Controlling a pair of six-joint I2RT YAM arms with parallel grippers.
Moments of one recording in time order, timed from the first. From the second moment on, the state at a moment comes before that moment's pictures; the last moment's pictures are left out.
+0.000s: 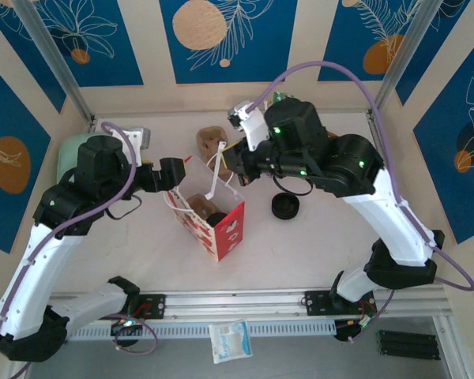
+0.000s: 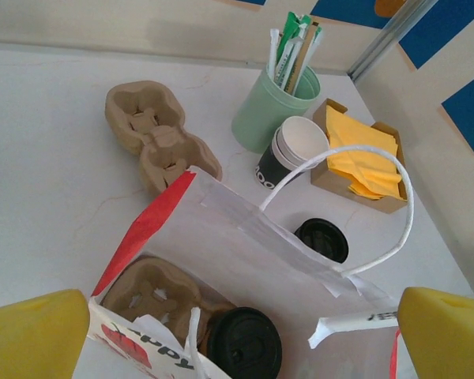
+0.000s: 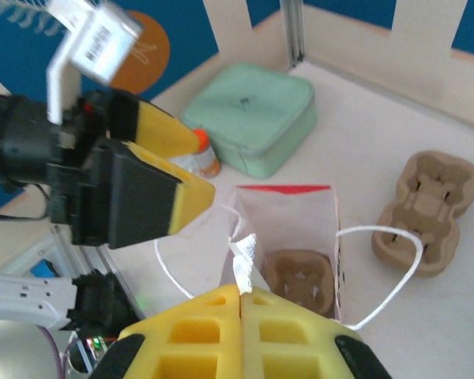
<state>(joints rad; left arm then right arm) -0.51 1.00 1.46 -0.99 0.07 -0.42 1.03 1.53 2.23 -1.21 0.03 0.26</state>
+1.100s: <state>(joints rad) -0.51 0.98 1.38 -0.94 0.08 -0.42 1.04 1.84 2.21 -1.31 -0.04 0.25</state>
